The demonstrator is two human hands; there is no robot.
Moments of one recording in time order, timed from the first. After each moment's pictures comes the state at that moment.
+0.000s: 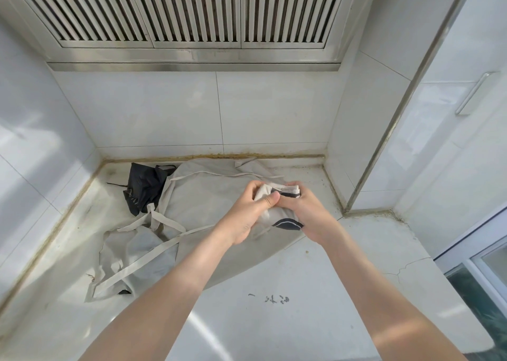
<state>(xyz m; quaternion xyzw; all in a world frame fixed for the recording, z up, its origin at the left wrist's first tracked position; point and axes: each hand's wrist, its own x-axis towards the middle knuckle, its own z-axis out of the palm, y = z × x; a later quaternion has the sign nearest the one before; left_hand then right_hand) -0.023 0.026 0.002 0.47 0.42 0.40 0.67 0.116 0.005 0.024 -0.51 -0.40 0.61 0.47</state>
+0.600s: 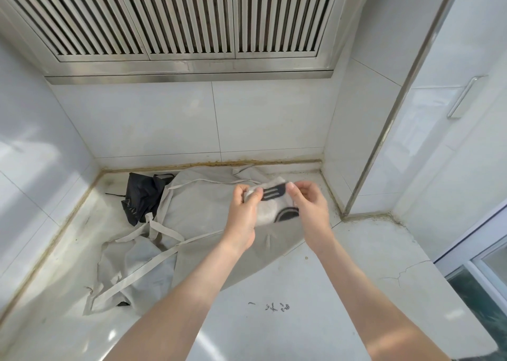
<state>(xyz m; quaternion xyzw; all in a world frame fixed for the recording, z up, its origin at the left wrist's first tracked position) -0.006 0.031 0.001 0.37 0.46 0.55 0.59 0.122 0.011 0.006 -0.57 -0.37 0.44 0.59</state>
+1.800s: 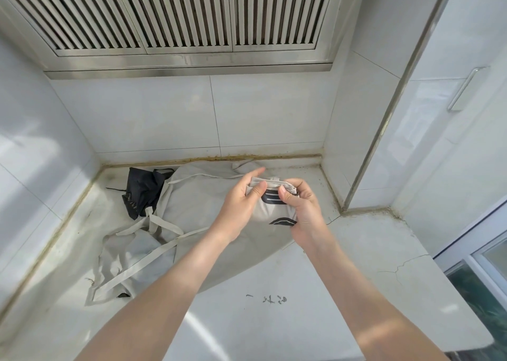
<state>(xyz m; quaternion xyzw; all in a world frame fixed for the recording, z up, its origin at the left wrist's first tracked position) -0.021 0.022 0.017 0.57 0.41 0.47 0.53 0.118 -0.001 0.008 -0.36 -0.34 0.61 0.62</state>
